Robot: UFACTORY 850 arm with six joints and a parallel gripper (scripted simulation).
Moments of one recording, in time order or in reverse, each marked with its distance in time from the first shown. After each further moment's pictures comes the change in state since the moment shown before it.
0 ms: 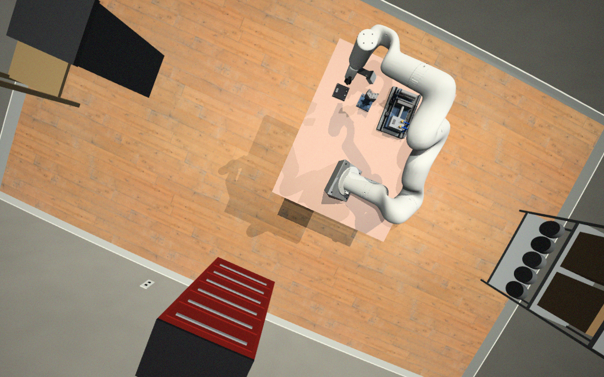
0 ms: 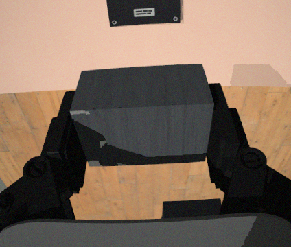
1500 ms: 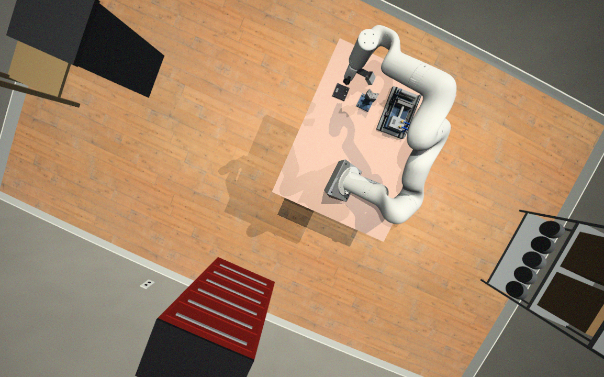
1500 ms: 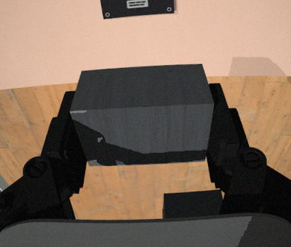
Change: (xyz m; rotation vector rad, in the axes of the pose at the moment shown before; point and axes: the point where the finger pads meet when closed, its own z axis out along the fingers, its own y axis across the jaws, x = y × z) arm -0.005 0.004 -0.001 -0.017 -0.028 0.016
